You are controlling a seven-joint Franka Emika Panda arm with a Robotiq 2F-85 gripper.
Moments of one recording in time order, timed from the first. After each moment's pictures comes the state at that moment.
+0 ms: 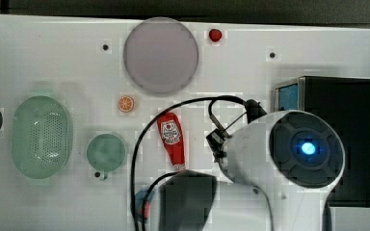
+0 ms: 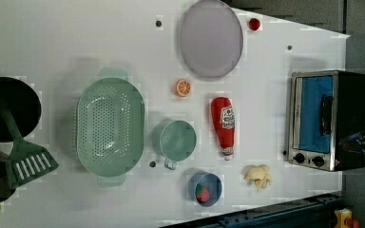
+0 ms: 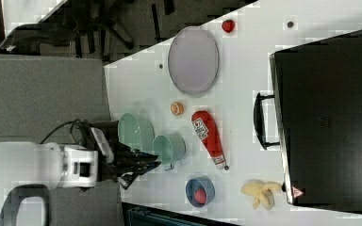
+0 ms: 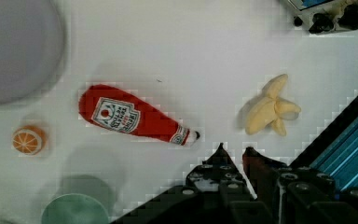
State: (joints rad) arm -0.03 -0.27 -0.15 -2.11 -0.01 0.12 -0.09
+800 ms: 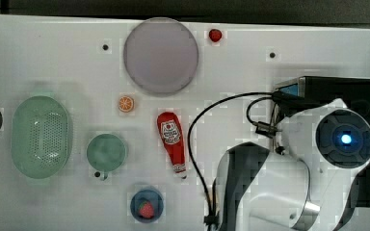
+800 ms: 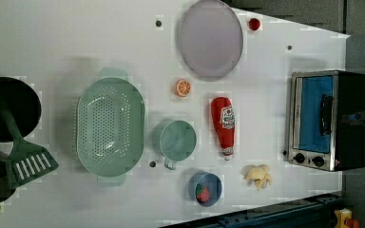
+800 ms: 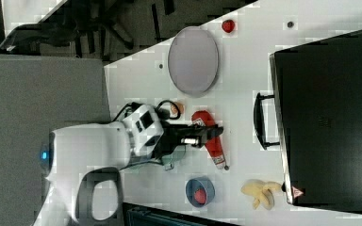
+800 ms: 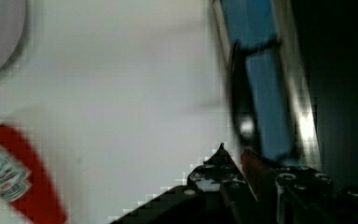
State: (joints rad) arm -0.03 -0.08 -0.34 -2.17 -0.17 0.57 -0.81
